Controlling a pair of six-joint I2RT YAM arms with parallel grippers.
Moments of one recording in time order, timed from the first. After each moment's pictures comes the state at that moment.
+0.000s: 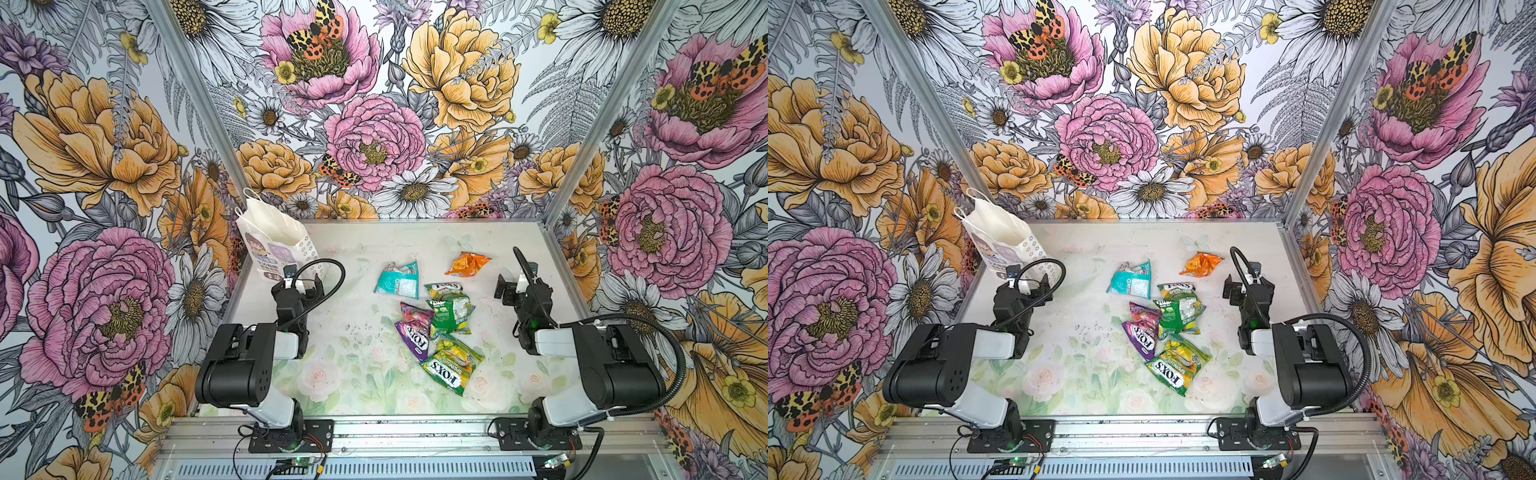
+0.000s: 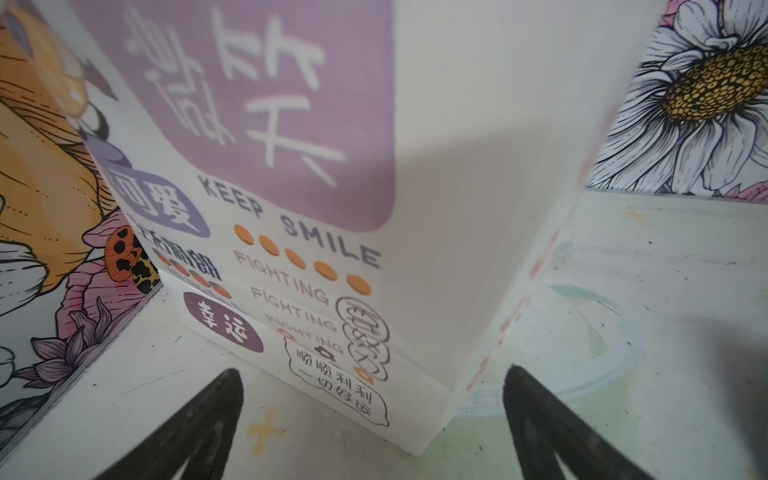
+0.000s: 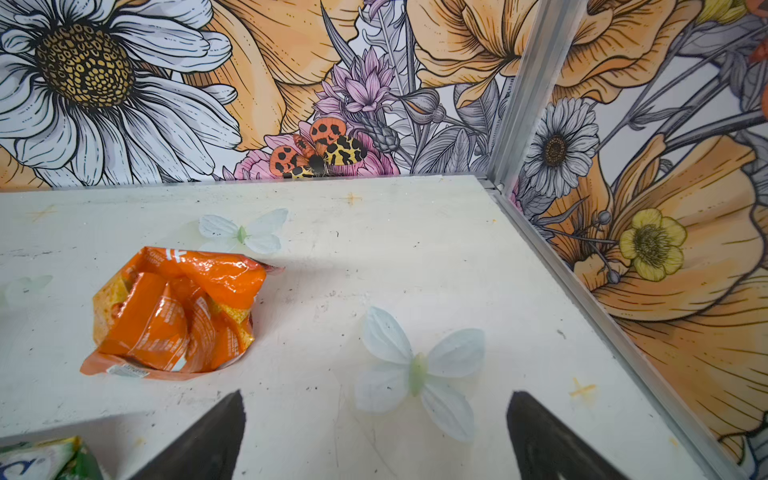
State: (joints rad) left arm 0.00 1.56 0.36 0.99 -0.15 -0.04; right arm -0.01 1.53 0.39 0.85 0.13 0.01
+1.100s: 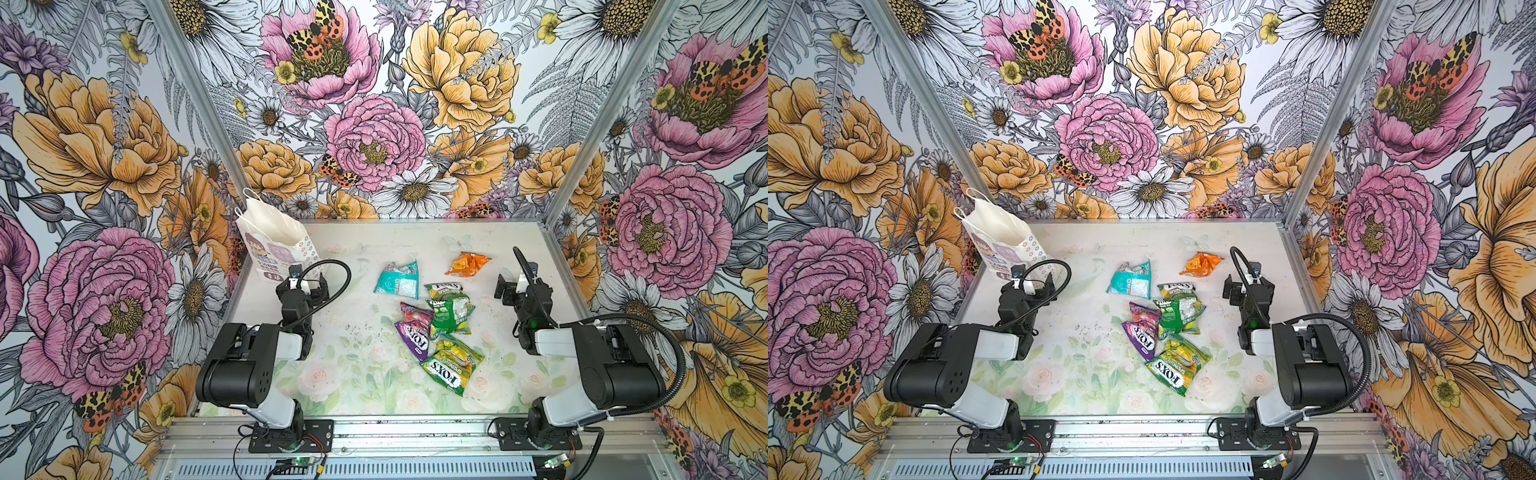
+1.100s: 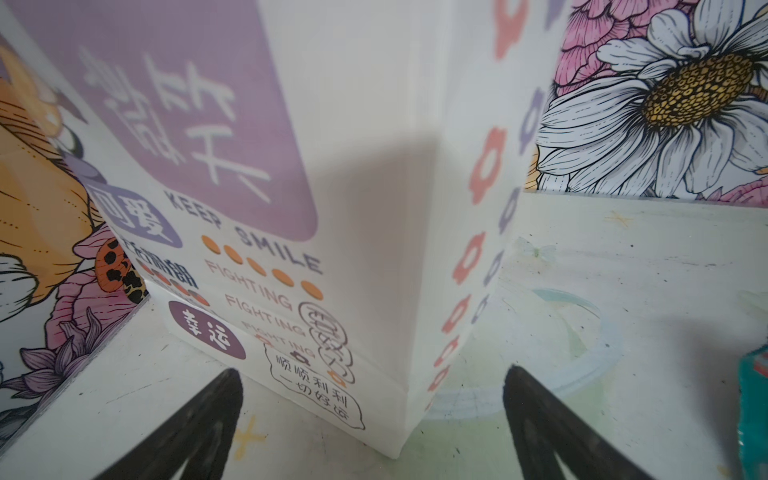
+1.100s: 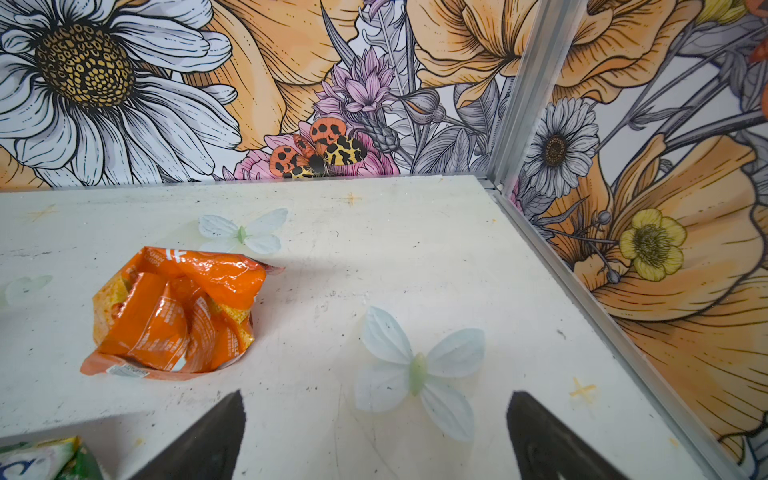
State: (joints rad) left arm -0.06 1.56 0.35 1.03 -0.21 -0.03; right arm -0.01 1.53 0.39 0.85 0.13 0.01
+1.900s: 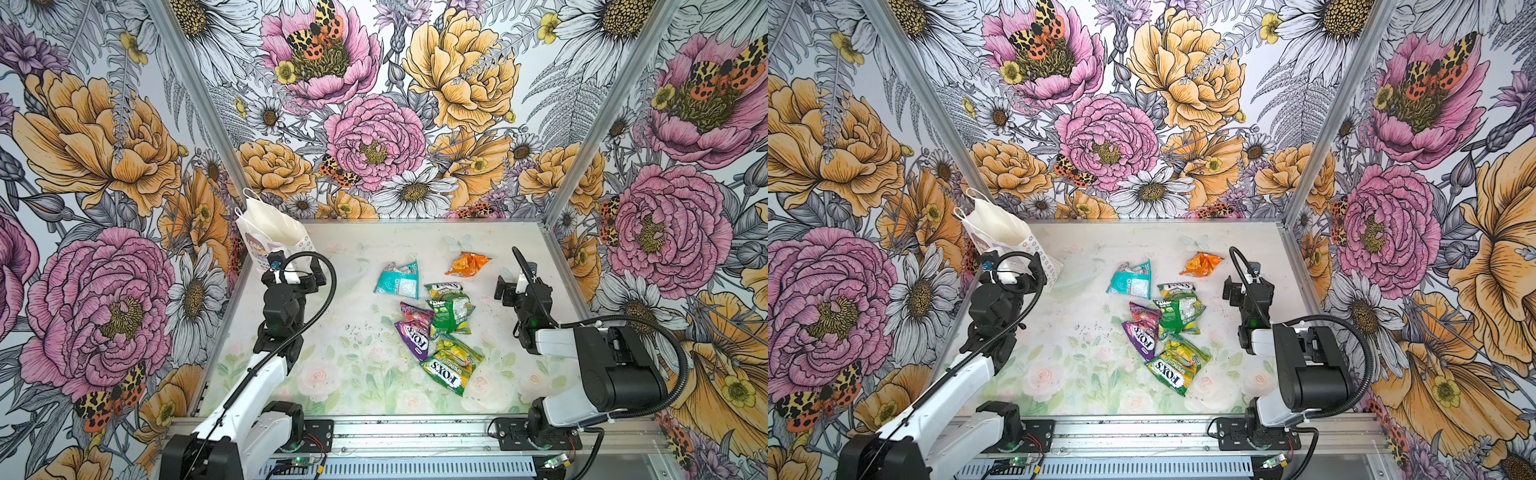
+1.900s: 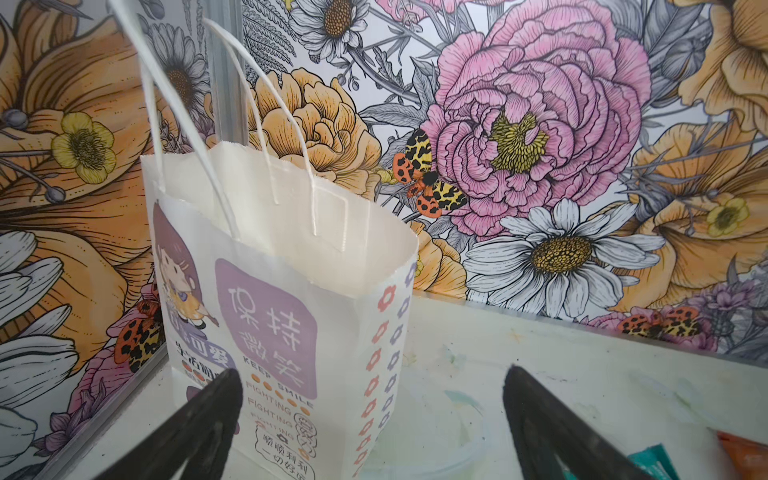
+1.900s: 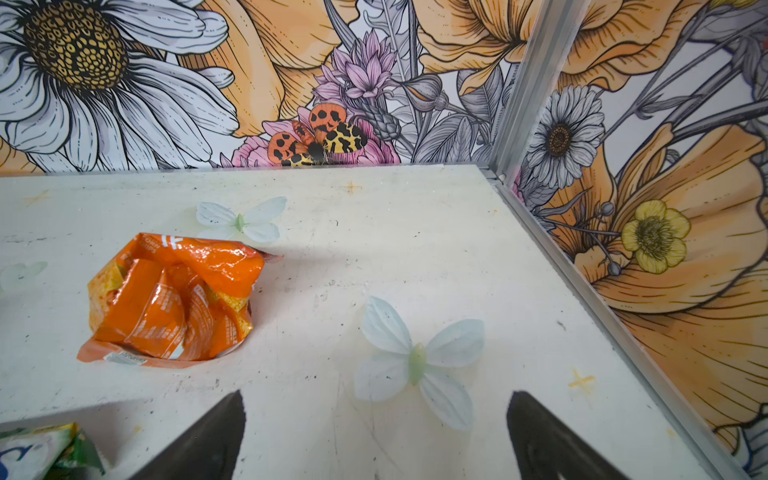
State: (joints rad) left arm -0.14 0.92 0.50 0.41 -0.27 -0.21; right arm -0.01 1.49 0.41 0.74 0.12 0.00
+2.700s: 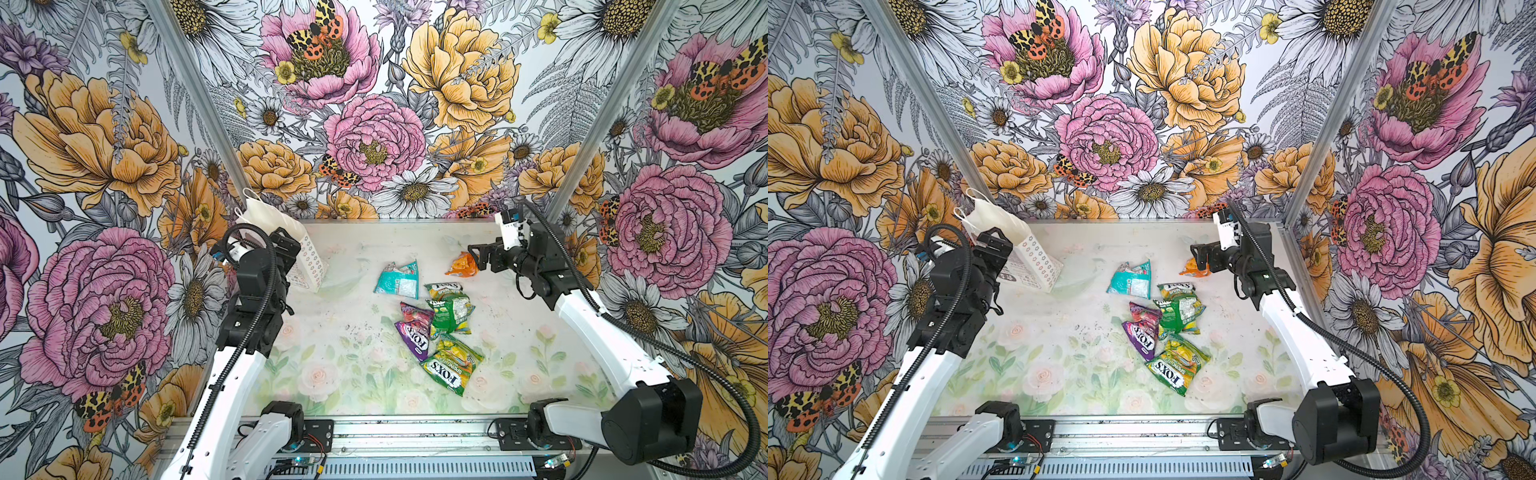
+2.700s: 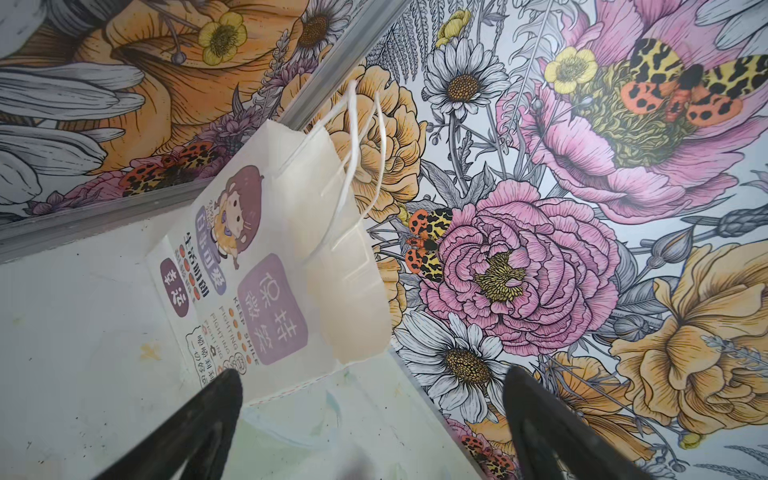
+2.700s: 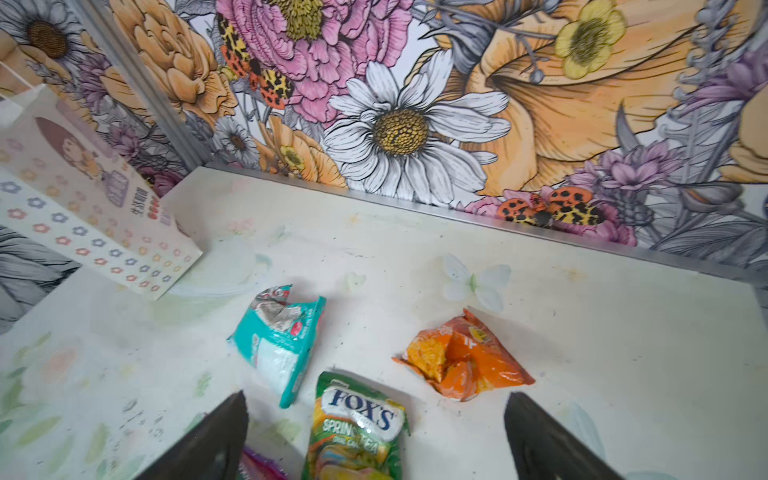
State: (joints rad) left arm -0.13 0.91 1.03 -0.33 -0.40 -0.93; right arm 0.16 1.29 1.18 -0.38 -0.35 0.01
